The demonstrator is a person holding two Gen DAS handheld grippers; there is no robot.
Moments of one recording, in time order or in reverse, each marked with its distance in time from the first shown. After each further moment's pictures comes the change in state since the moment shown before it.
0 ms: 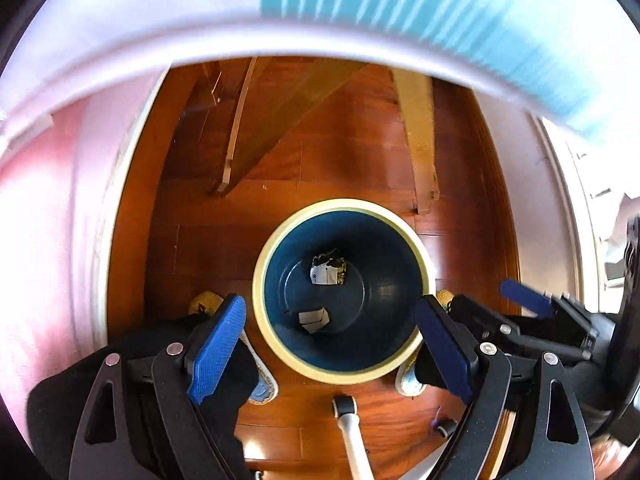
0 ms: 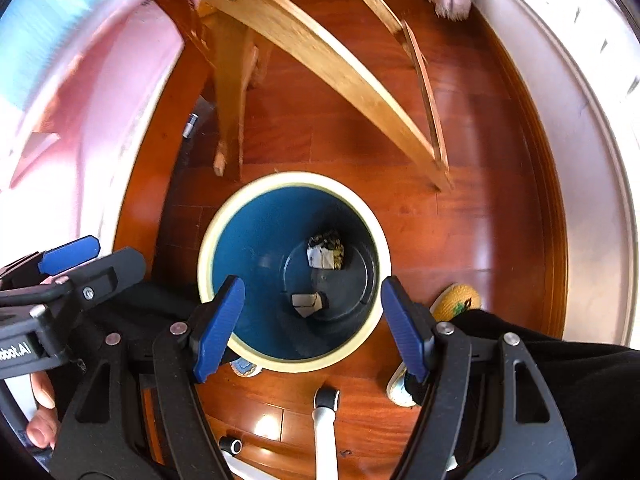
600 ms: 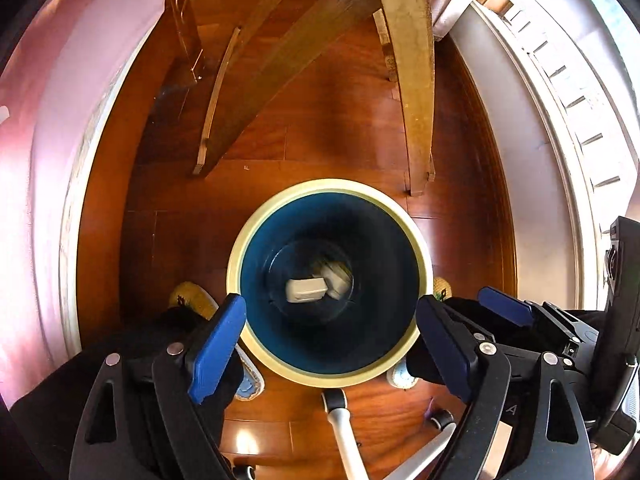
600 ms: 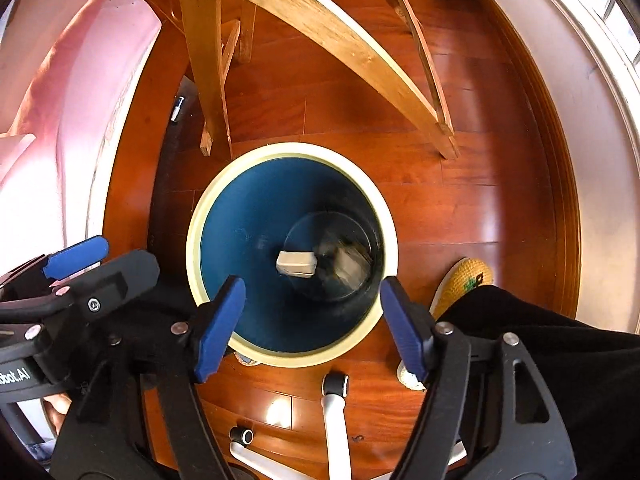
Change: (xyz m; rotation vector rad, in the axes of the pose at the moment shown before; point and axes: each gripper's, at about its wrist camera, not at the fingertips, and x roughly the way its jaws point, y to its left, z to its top) left arm 0.053 -0.007 0.010 -0.013 0.087 -0.041; right arm 0.056 -0.019 0.001 0.104 0.131 0.004
